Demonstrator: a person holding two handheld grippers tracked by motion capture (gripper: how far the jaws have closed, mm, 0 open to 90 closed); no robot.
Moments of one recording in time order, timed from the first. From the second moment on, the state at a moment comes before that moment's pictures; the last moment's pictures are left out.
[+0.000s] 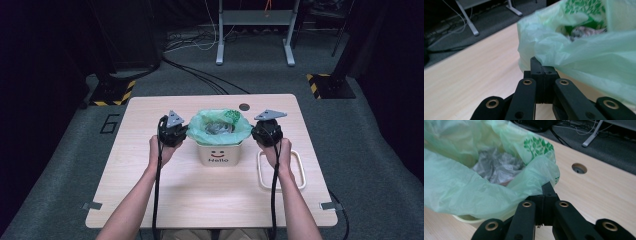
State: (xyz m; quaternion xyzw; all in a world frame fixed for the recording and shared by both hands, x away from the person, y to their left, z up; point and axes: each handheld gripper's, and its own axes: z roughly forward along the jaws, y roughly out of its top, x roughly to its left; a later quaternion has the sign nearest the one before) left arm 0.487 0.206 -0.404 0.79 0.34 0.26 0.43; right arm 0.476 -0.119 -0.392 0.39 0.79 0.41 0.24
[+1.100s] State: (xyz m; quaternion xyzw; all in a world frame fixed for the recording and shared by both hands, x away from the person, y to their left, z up) left arm 0.489 0.177 -0.376 0.81 0.32 0.16 0.45; right arm 0.470 -0.090 -0.350 0.36 0.80 0.44 0.17
